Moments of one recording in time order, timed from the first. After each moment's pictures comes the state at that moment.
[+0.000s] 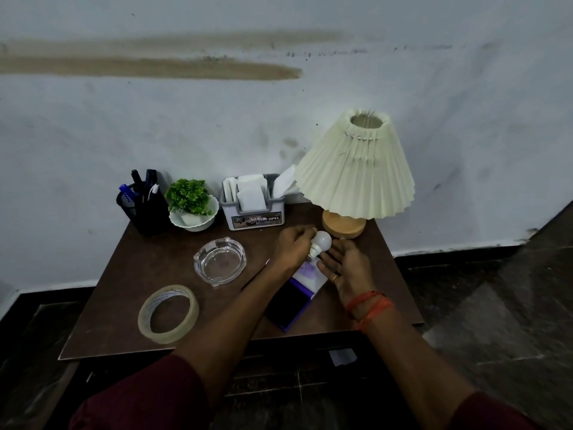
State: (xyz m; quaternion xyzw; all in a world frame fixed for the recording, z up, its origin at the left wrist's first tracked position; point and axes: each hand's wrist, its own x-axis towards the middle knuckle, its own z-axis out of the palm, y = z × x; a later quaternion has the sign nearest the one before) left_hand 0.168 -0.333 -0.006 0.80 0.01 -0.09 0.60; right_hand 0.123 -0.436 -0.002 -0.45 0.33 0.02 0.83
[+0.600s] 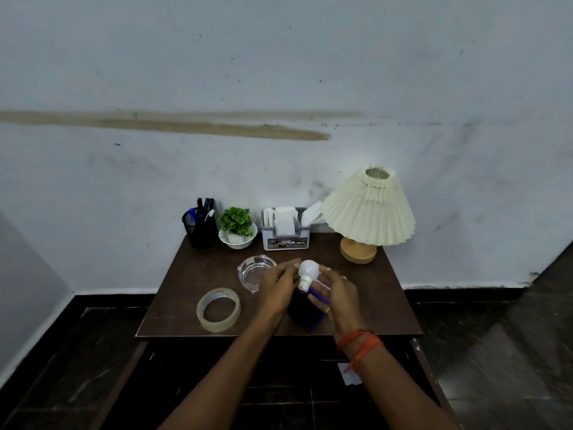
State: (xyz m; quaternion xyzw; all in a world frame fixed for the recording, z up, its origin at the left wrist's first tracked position) left_hand 0.067 -0.252 0.040 0.67 0.09 -0.03 0.74; right_hand 0.042 -0.362 0.061 -0.50 0.27 0.02 0.82
